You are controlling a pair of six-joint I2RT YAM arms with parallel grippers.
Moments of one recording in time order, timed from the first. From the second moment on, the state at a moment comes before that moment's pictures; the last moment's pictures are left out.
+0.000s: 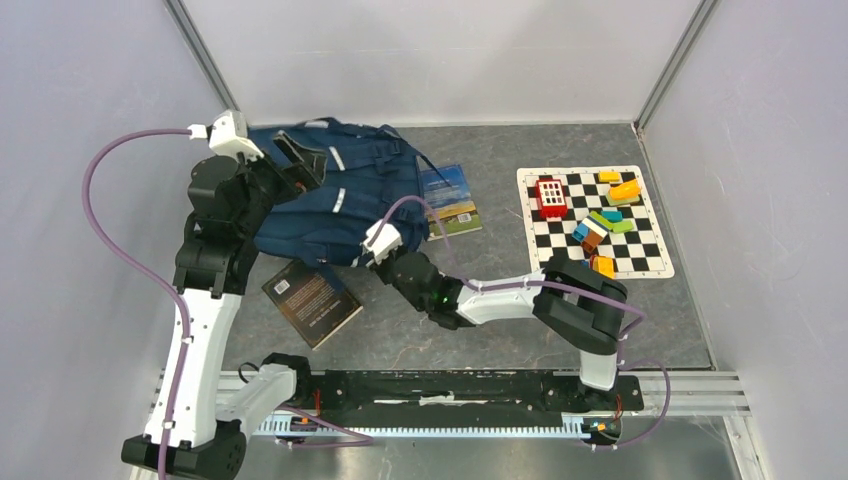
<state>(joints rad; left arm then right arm) -0.14 0.94 1.29 -0.49 0.01 -0.50 1.19 1.88 1.02 0.70 0.49 -0.09</state>
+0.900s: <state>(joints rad) -0.14 0.30 0.63 -0.80 -0.11 -0.70 1.09 1.87 1.13 0.50 0.36 0.08</state>
